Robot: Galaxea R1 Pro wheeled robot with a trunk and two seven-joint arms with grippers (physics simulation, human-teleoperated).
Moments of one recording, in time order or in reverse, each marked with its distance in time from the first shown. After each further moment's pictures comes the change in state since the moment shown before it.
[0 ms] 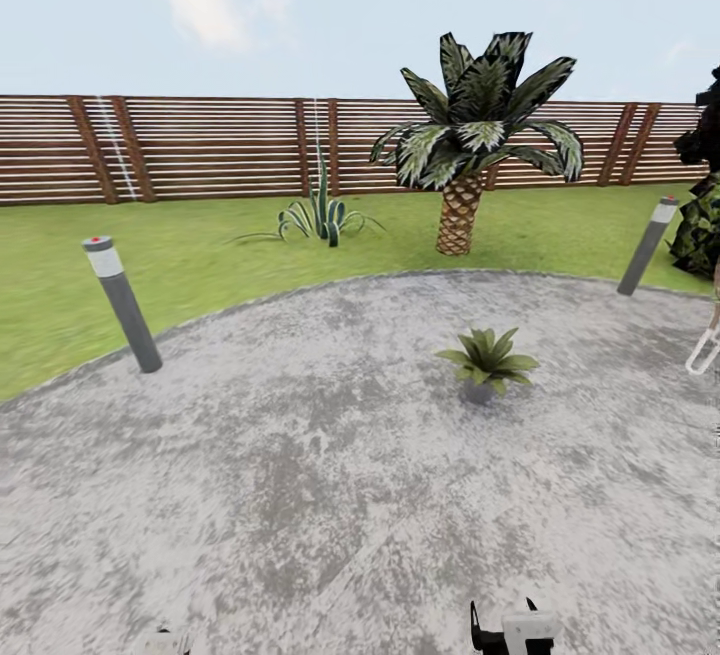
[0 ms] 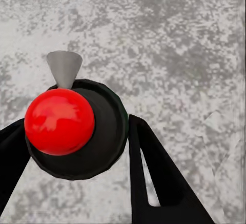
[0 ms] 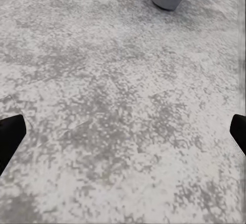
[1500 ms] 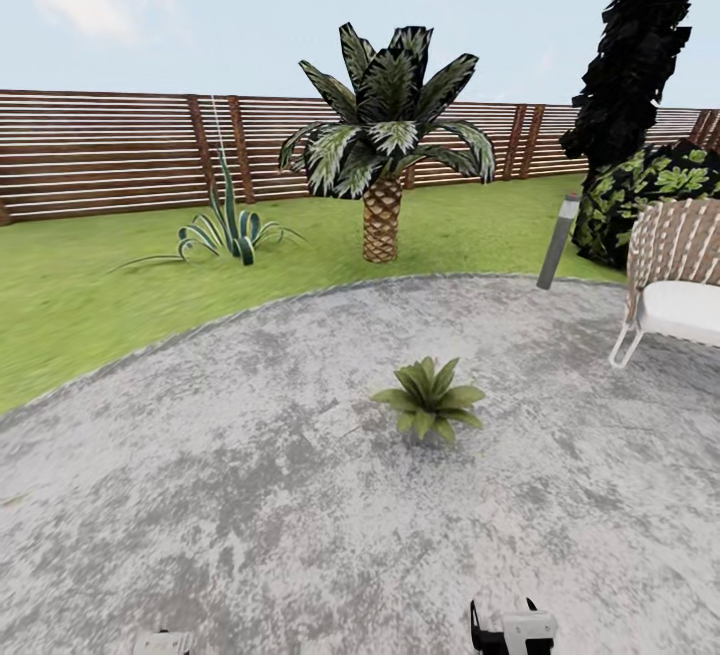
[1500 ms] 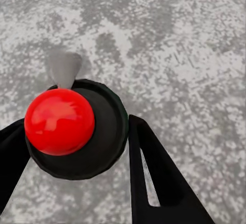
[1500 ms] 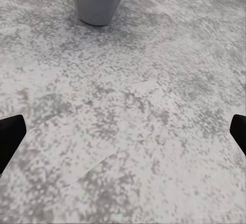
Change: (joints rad) left arm 0.000 0.000 0.000 0.000 0.000 0.000 0.001; right arm 0.000 0.000 0.000 0.000 0.000 0.000 0.000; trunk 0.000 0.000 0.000
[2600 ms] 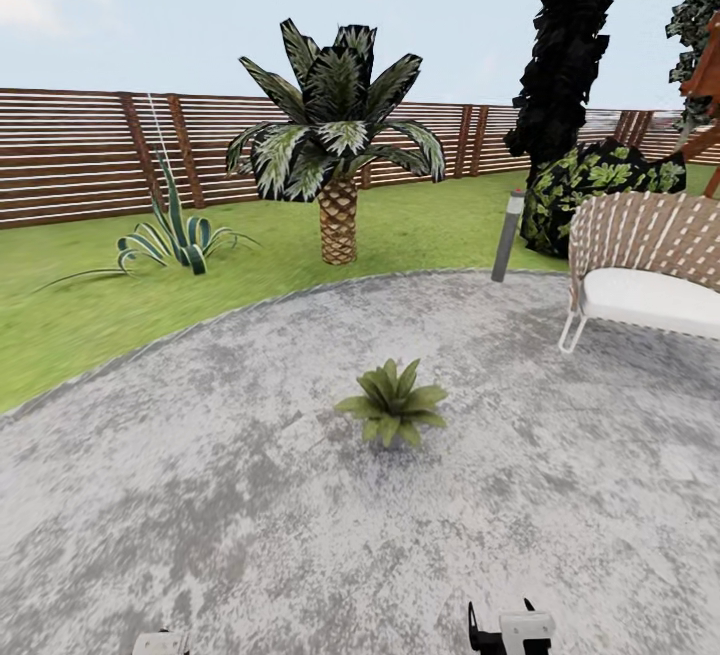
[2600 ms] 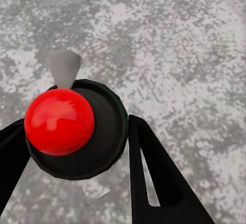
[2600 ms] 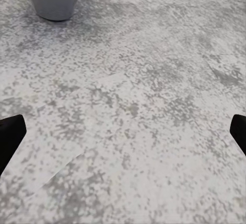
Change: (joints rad) left arm 0.000 0.000 0.000 -0.002 0.000 0.003 0.000; right arm 0.000 0.006 0.000 0.001 0.000 0.000 0.002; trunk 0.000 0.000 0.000
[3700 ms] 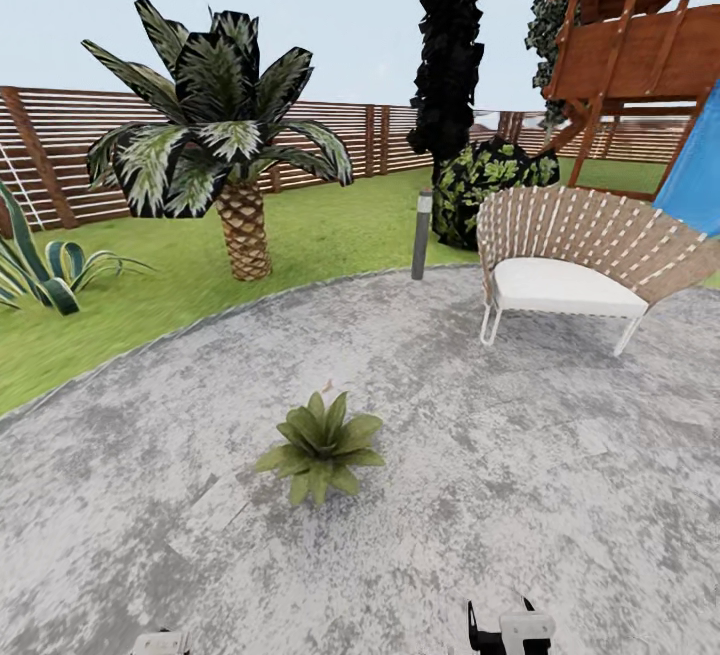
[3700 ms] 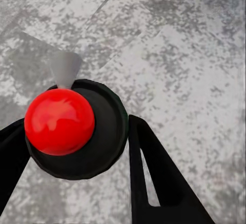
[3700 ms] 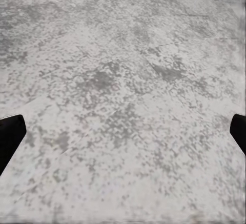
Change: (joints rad) left arm 0.000 0.000 0.000 0.001 0.000 -0.002 -0.001; right arm 0.000 0.000 0.000 0.000 0.000 0.000 0.000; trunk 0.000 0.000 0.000
